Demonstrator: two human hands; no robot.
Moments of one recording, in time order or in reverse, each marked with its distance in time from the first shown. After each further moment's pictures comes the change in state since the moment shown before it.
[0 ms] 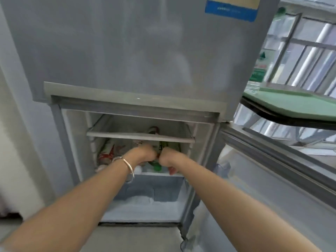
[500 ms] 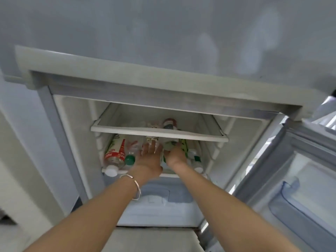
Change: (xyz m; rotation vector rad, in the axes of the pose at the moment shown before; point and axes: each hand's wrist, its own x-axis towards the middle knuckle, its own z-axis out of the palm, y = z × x) left_hand 0.108 -0.099 0.072 0.253 0.168 0.080; right_hand 0.129 -0.019 0.074 0.461 0.318 0.111
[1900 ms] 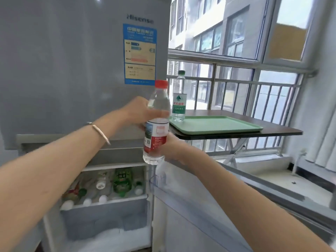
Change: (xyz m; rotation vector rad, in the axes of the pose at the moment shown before) left_hand -0.224 0.246 -0.319 -0.647 0.232 0.456; right_hand -0.265 0.007 -0.342 0.215 -0.119 -0.475
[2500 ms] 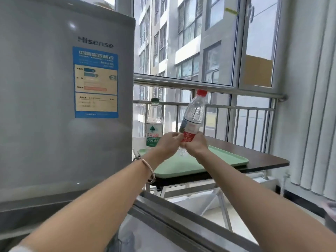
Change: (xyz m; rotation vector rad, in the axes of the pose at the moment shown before) left_hand 0.150 0.055 0.144 -0.239 0.021 0.080; right_hand 0.098 0.054 -0.190 -0.080 0.722 0.024
